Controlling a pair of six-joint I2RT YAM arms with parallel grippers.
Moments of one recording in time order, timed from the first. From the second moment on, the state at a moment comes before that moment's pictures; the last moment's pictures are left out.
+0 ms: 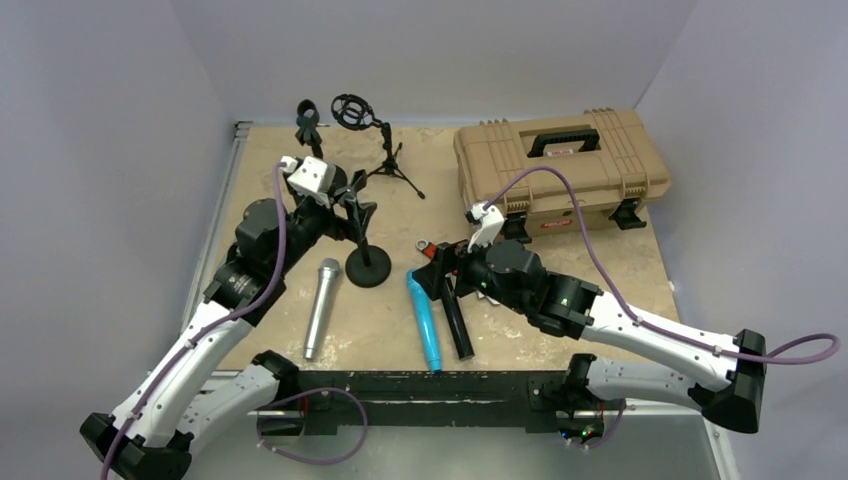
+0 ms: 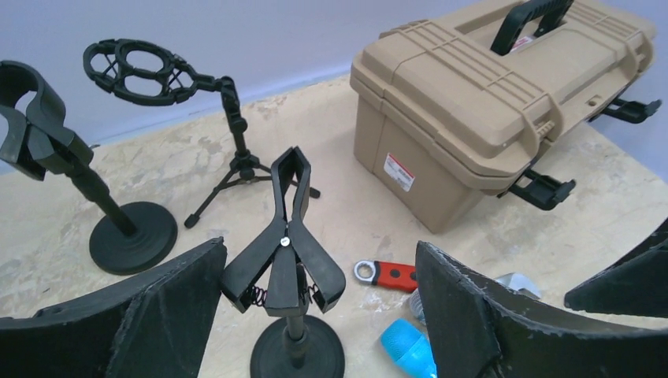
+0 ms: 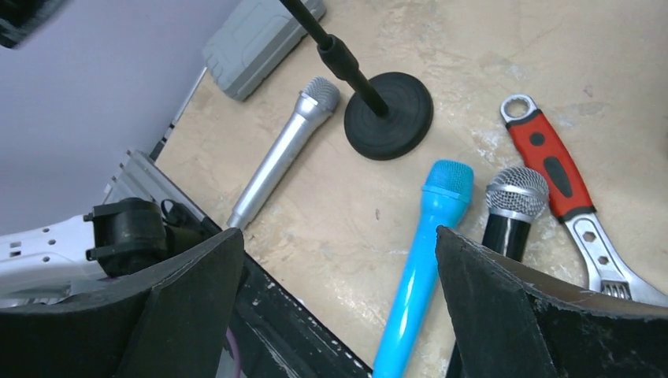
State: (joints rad) left arm -0.51 0.82 0.88 -0.14 0.00 -0.07; right arm 1.08 1.01 0.87 -0.21 0.25 0.62
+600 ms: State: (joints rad) left arm -0.07 0.93 1.14 -0.35 0.48 -0.60; right arm 1.08 0.93 0.86 -0.30 0.27 0.62
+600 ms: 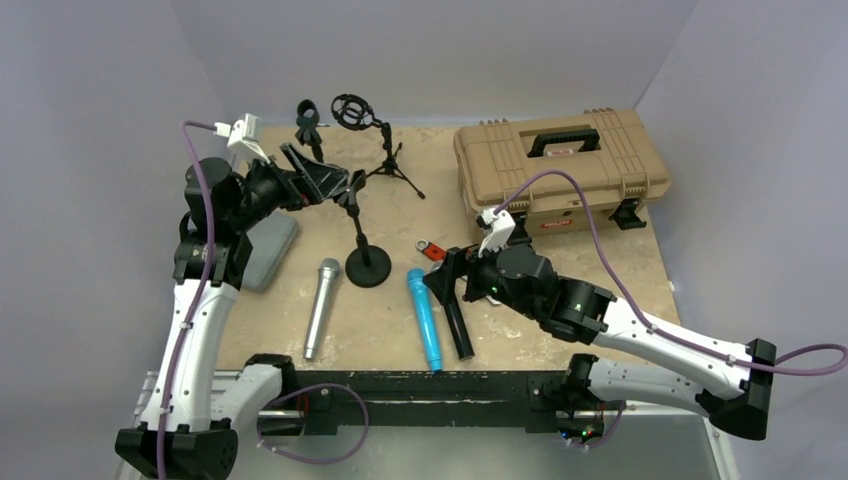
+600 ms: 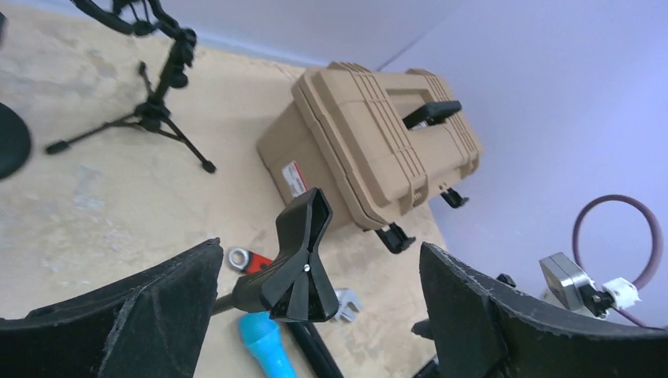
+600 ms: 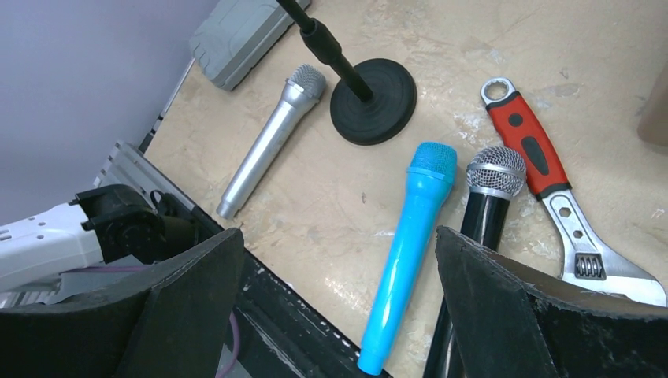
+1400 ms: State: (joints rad) left arm 0.06 1.05 0.90 0.00 0.85 -0.83; right arm 1.08 0.91 0.84 -0.31 0.28 0.62
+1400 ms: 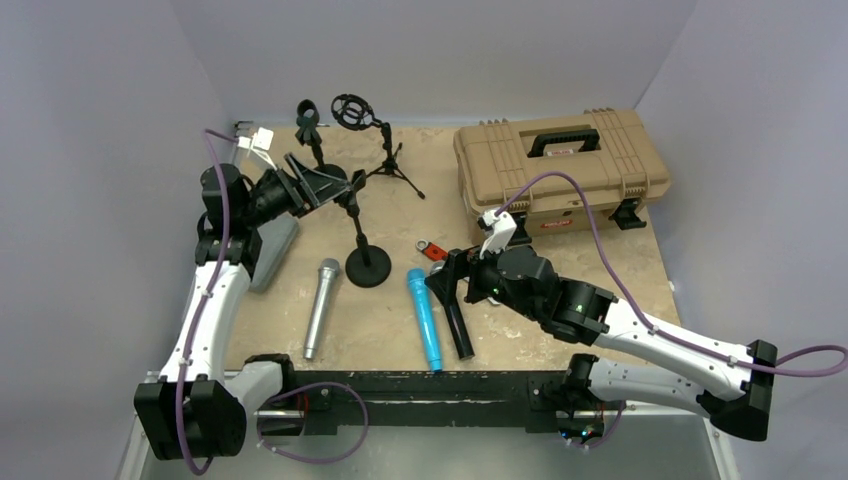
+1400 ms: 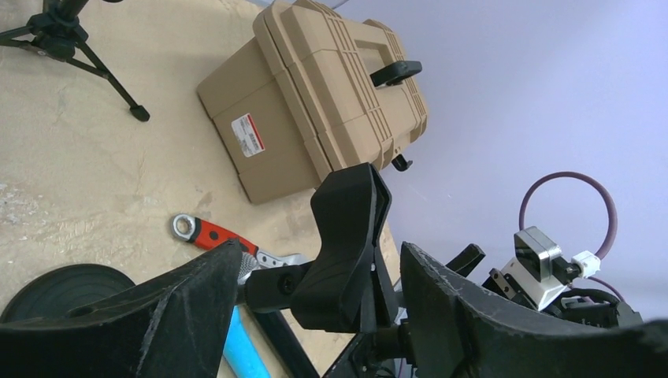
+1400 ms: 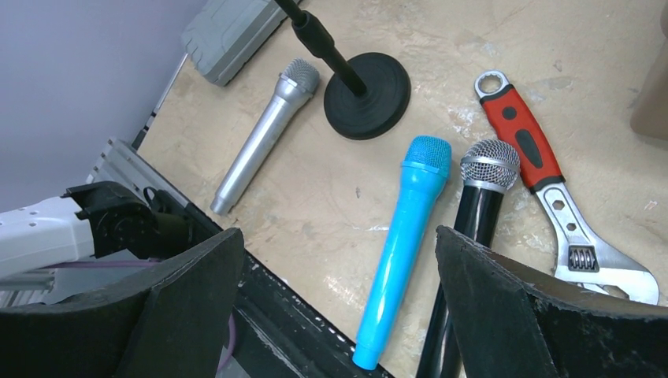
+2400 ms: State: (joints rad) left arm 0.06 1.04 0.75 -0.07 0.80 -0.72; right arm 1.08 0.93 0.81 -0.31 0.28 0.63
